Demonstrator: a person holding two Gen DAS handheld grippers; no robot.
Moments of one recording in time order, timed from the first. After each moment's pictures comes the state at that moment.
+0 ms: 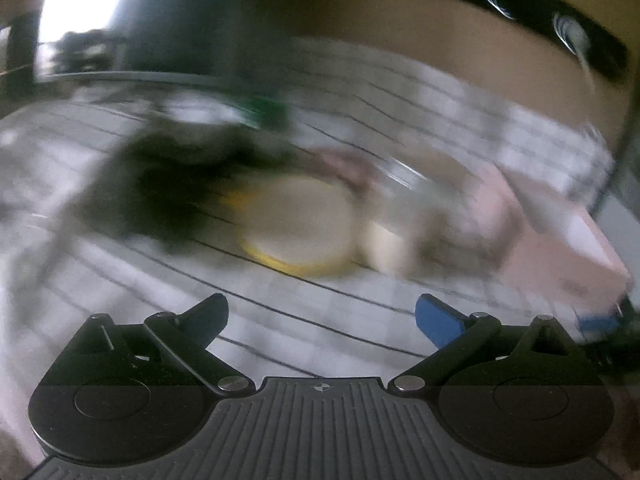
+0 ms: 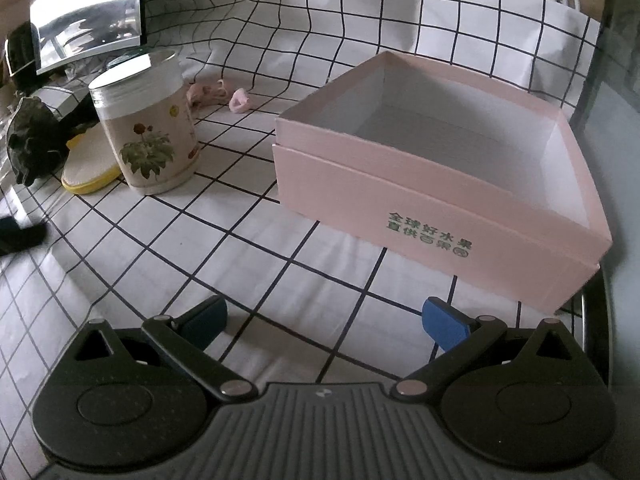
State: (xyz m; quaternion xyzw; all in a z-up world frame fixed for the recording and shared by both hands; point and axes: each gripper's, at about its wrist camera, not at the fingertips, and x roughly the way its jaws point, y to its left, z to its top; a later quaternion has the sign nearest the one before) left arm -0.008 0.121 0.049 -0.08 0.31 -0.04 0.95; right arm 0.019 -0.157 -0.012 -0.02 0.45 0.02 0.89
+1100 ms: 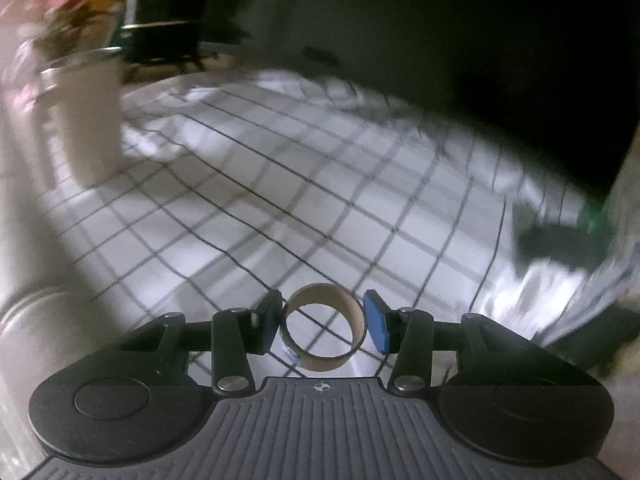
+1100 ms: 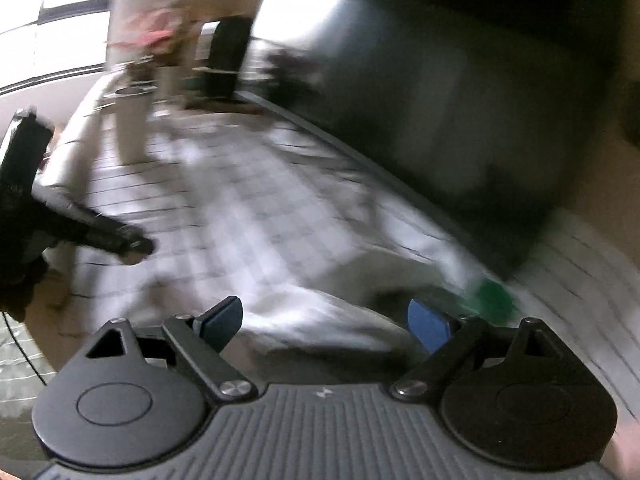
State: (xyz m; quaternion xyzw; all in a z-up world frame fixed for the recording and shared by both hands) left arm 0.066 0.491 0.059 -0.12 0.35 0.06 0.93; right arm 0.133 0.264 0.076 -0.19 0.30 0.27 0.89
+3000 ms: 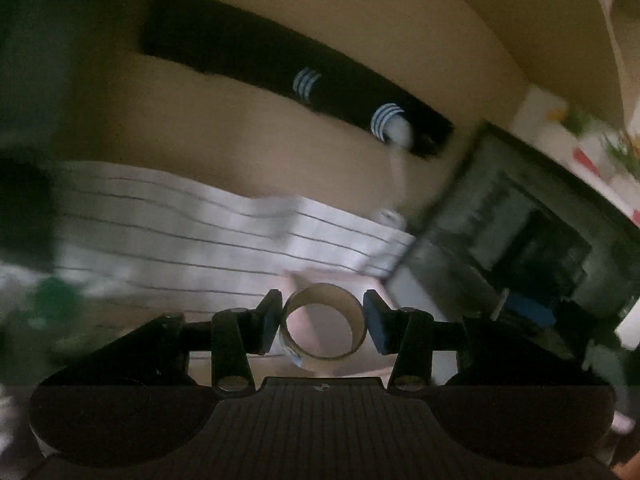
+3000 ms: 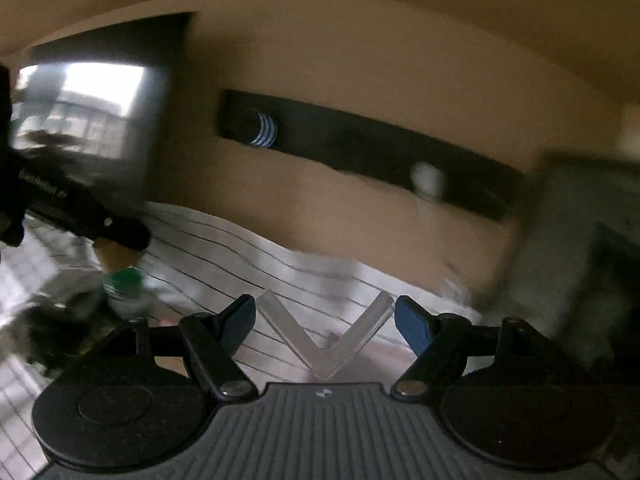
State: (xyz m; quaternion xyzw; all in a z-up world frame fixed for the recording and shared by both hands) left arm 0.123 0.088 0.191 -0.09 0.33 -0.42 0.84; right arm 0.003 -0.074 0.221 -0.11 0.22 -0.13 0.96
